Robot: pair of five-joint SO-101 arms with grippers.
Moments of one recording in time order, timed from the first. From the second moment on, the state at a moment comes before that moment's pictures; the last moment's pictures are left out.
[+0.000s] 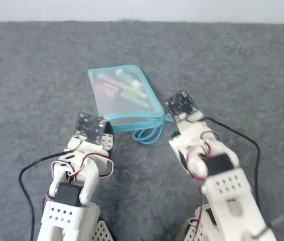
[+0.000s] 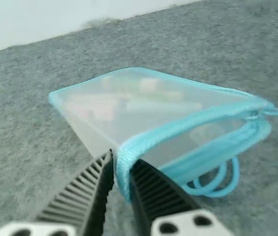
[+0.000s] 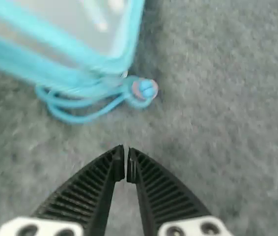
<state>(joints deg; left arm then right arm) 8.2 -84.5 87.2 40.8 -2.9 -20.5 -58.5 63.3 53.9 14.6</state>
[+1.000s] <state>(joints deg) 11.0 -62.9 77.2 37.3 0.4 -25.7 -43.7 56.4 54.1 19.6</state>
